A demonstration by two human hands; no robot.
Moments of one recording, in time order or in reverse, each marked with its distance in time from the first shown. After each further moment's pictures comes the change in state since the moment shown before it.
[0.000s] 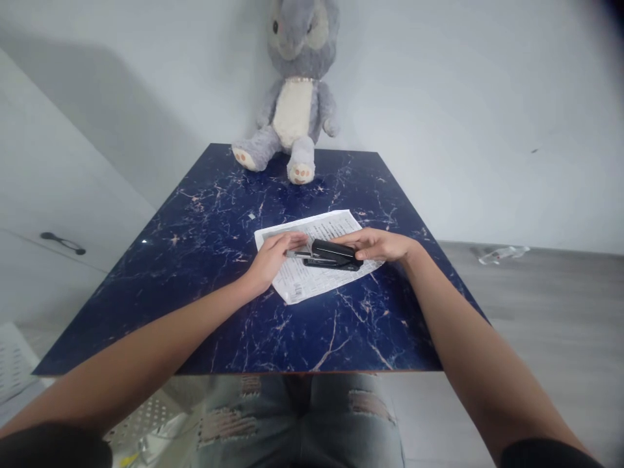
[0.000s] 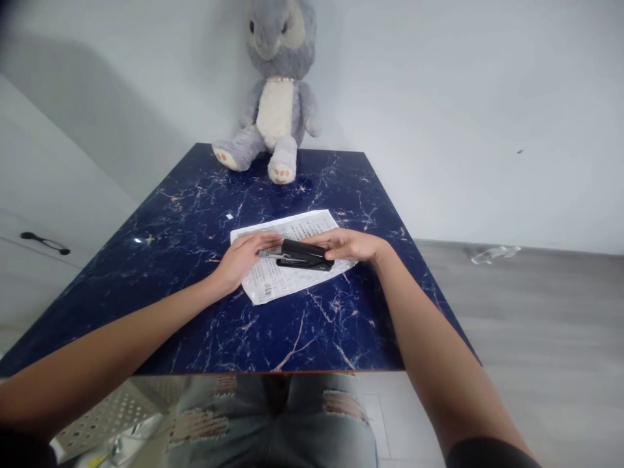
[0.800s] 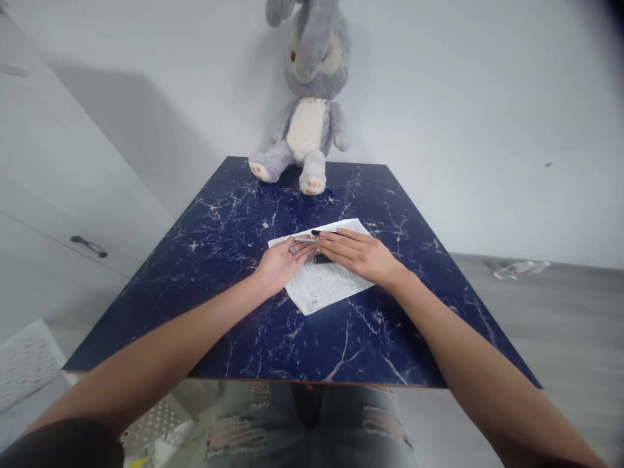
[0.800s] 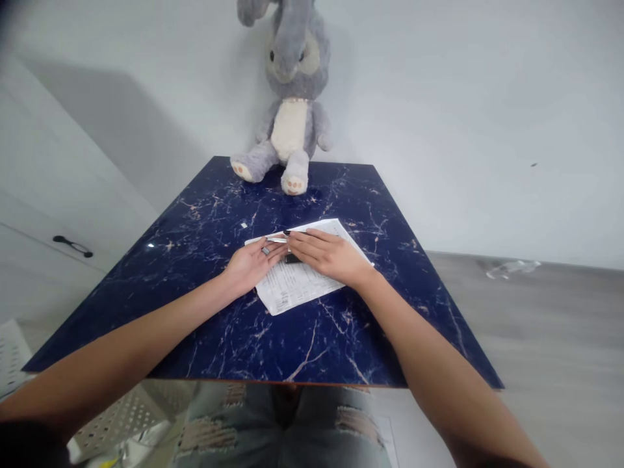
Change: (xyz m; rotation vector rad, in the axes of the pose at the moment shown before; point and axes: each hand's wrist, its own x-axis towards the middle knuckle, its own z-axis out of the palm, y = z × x) left_hand 0.001 0.029 0.006 -0.614 0.157 -0.261; right_hand 0.047 -0.026 0.060 -1.462 0.394 -0.436
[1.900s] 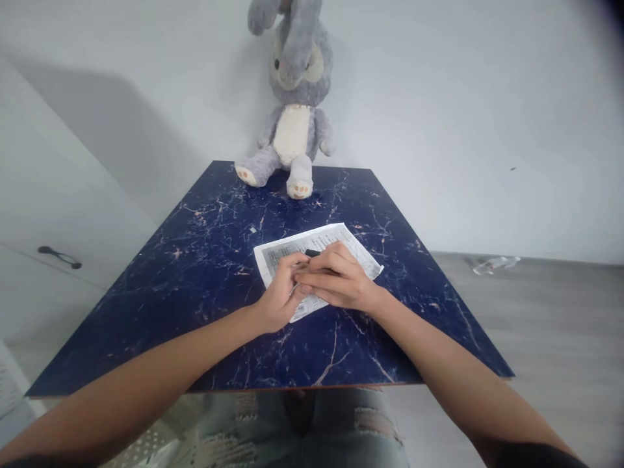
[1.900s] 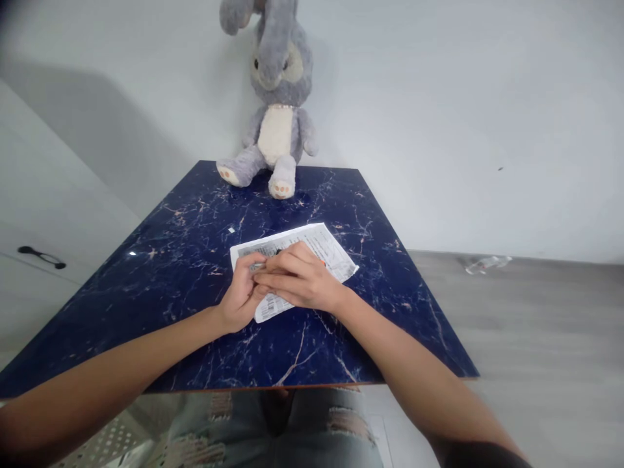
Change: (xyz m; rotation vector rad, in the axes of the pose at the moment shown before) left_hand -0.053 -0.024 -0.005 0.792 -0.477 0.535; right_hand 0.019 -0.052 0.002 0.094 0.454 -0.091
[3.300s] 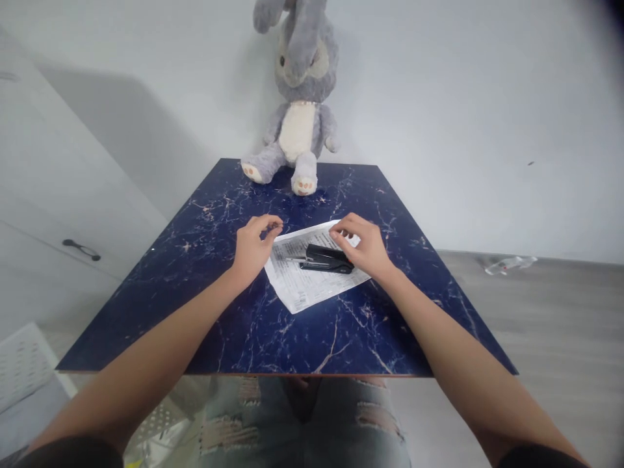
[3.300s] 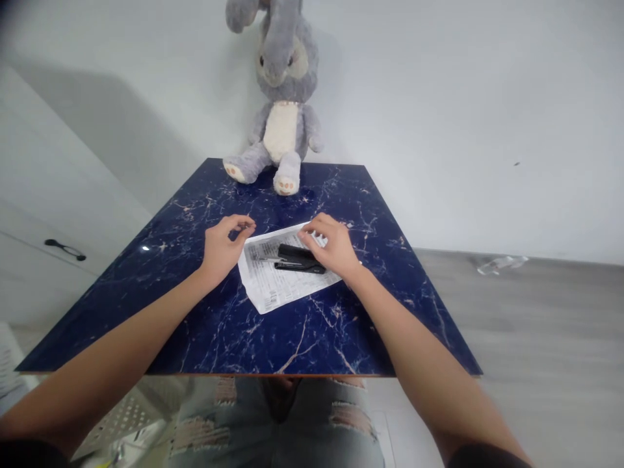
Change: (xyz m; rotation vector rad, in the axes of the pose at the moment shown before) left_hand 0.053 -0.006 -0.071 0.719 0.403 0.091; right_hand -0.017 0.049 -0.021 0.037 -0.037 0.649
